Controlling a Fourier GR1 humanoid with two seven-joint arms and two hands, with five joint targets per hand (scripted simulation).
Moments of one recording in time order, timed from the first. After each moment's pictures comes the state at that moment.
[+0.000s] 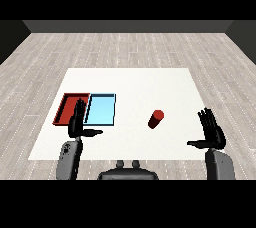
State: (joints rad) left arm -0.01 0.05 0.04 -1.61 0.05 -0.06 -0.38; right arm 0.13 -0.33 -0.32 -1.54 -0.32 0.43 -0.37
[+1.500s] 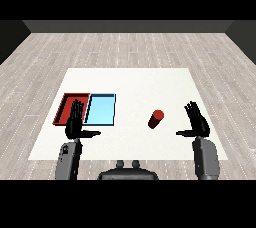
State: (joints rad) left arm 0.01 0.04 0.06 -1.63 0.11 -0.10 -0.44; right arm -0.06 -0.24 -0.31 -1.36 -0.25 0.45 -0.31
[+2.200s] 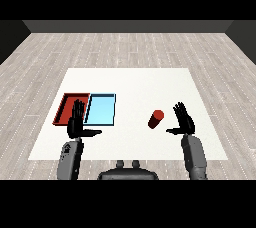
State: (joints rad) left arm 0.00 0.03 0.06 -1.60 0.09 -0.07 -0.46; right arm -0.15 -0.17 -0.25 -1.17 -0.24 0.42 -0.37
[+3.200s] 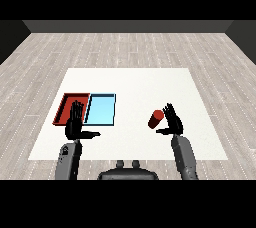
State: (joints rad) left arm 0.03 0.04 0.06 -1.63 0.12 -0.10 -0.46; right arm -0.14 -0.07 -0.15 -1.18 -0.26 0.34 -0.33
